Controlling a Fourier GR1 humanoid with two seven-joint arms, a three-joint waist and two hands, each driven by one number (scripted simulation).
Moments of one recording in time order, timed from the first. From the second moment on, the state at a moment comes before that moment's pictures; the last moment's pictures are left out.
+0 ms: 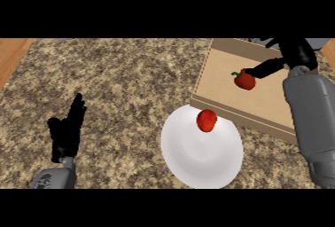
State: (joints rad) left arm -0.10 0.11 0.07 -1.33 -0.05 0.18 0.04; right arm -0.81 -0.26 -0.28 -0.97 0.87 0.11 0.08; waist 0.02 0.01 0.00
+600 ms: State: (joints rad) left arm -0.10 0.12 0.09 -1.33 -0.05 0.18 0.04; right arm -0.85 -0.27 -0.53 -0.86 0.51 0.17 -0.15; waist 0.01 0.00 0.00
